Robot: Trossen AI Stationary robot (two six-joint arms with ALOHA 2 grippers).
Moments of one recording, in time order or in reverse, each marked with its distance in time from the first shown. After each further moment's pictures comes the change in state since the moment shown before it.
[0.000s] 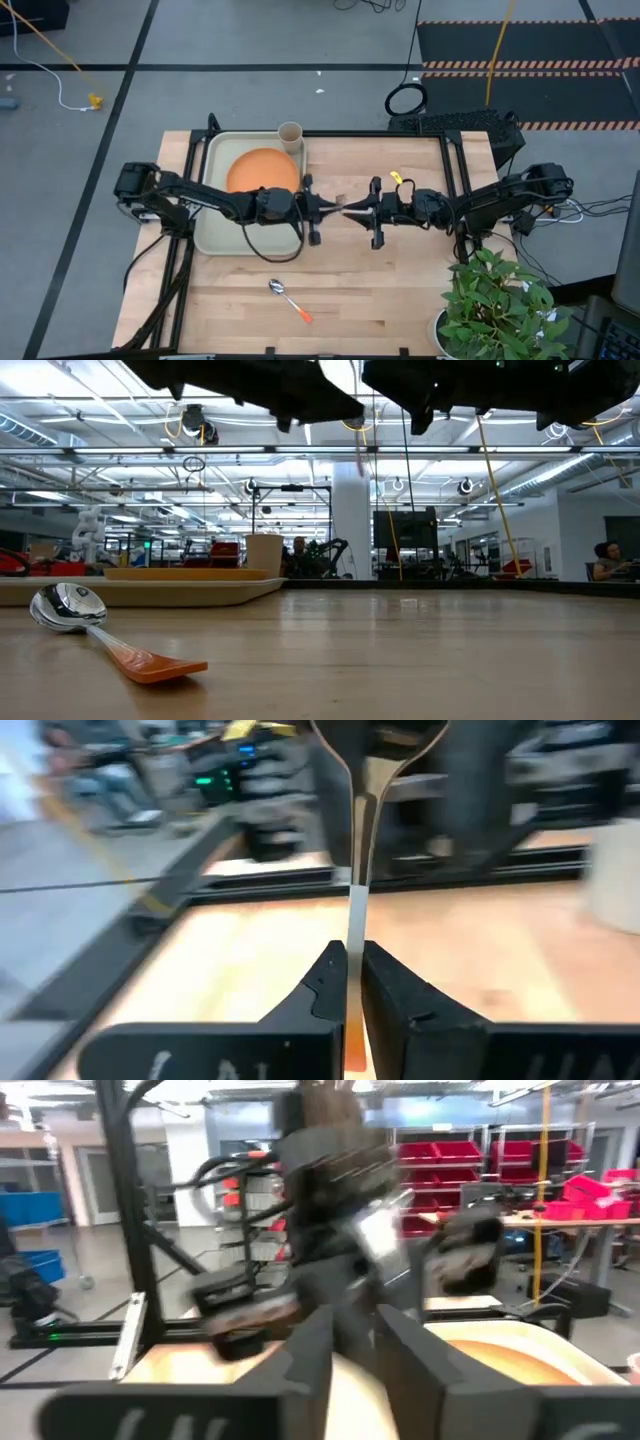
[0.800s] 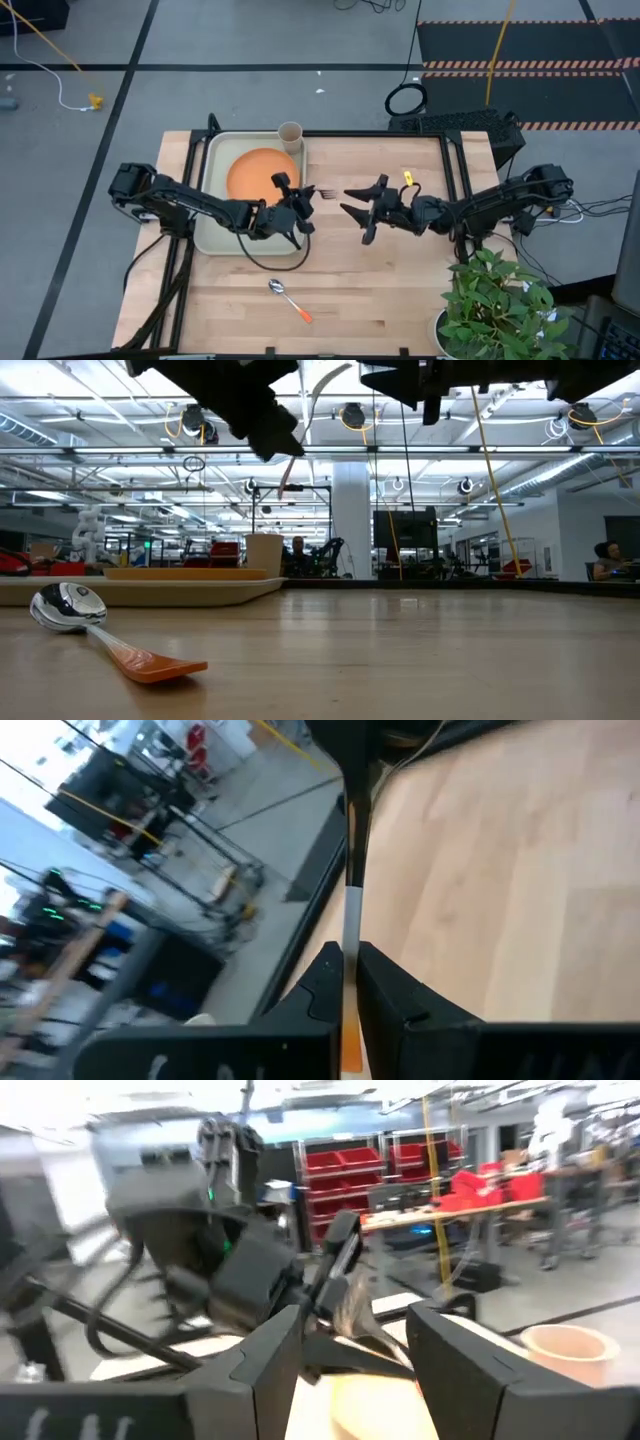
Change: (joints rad) left arm -0.106 -0.023 0.000 -0.306 -0.680 0.184; right arm 0.063 0.001 0.091 -0.071 0.336 0.079
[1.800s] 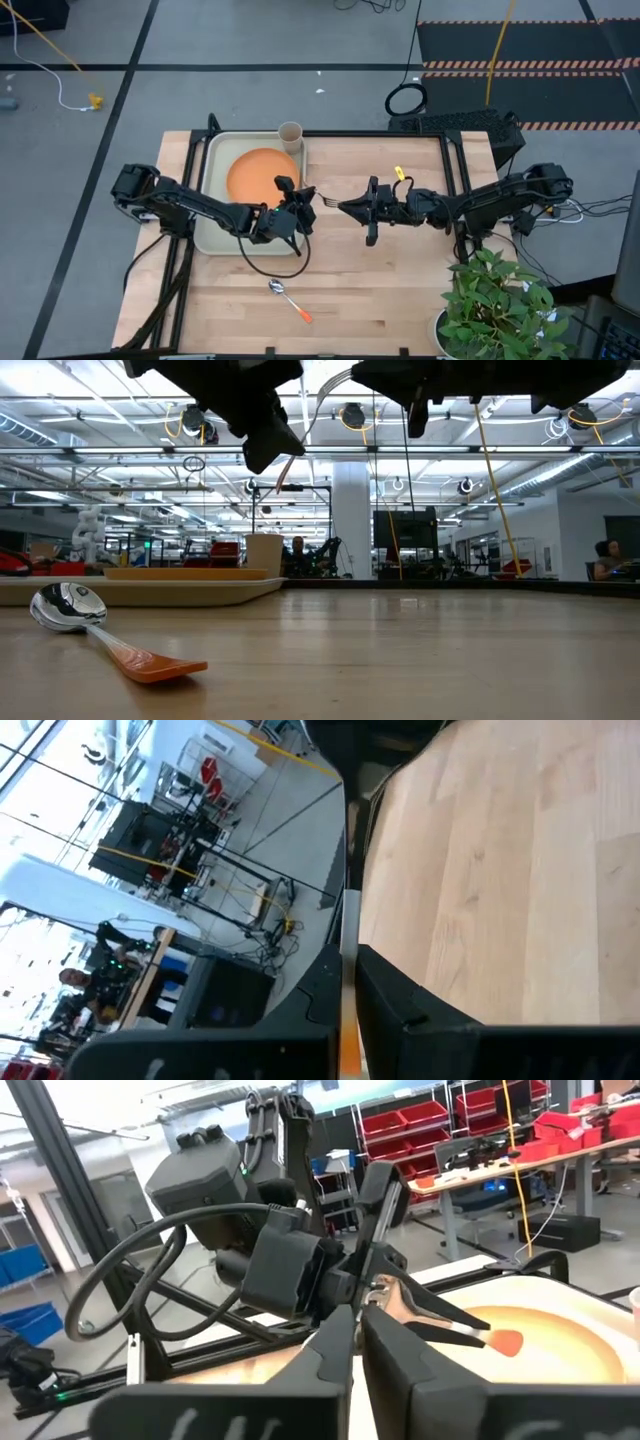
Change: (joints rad) left arm -0.026 0.028 0.001 0.052 -0.045 0.222; right arm -0.059 0.000 0.000 -0.064 -0.235 0.135
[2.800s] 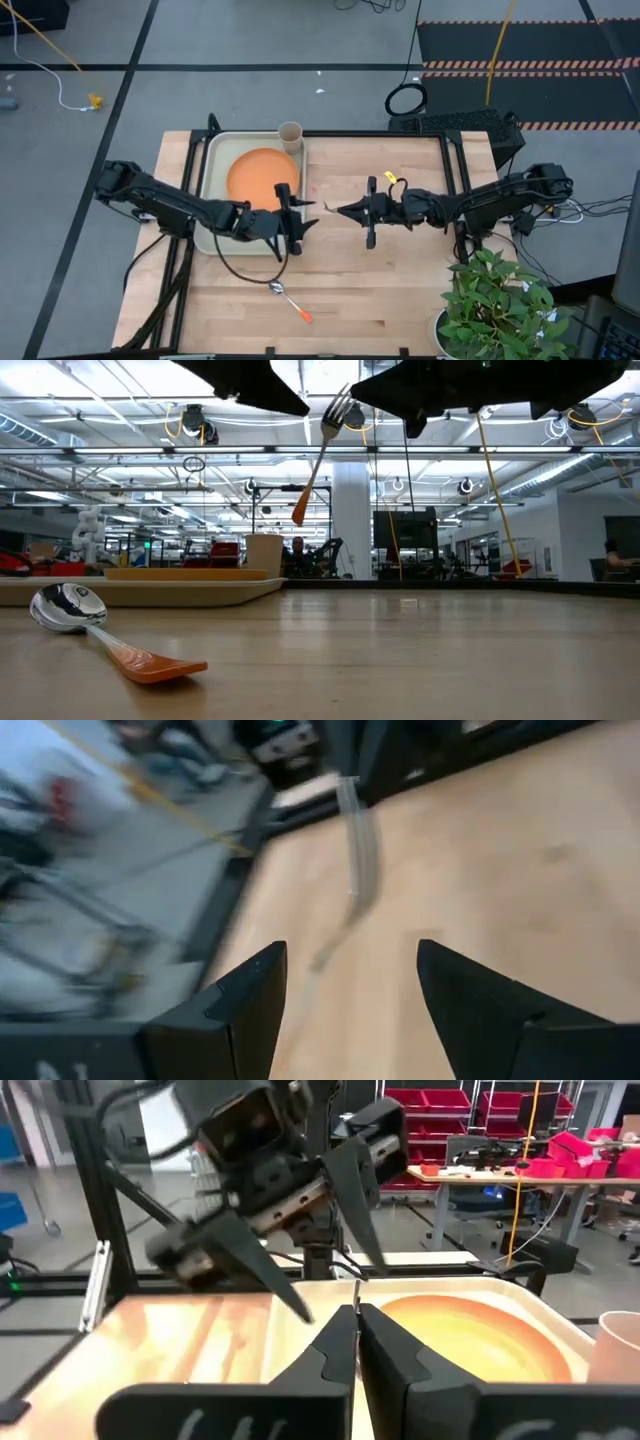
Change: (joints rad) left arm -0.045 -0.171 0.000 -0.164 0.395 -0.300; right arm -0.012 0.000 -0.001 -0.103 -0.053 -0.240
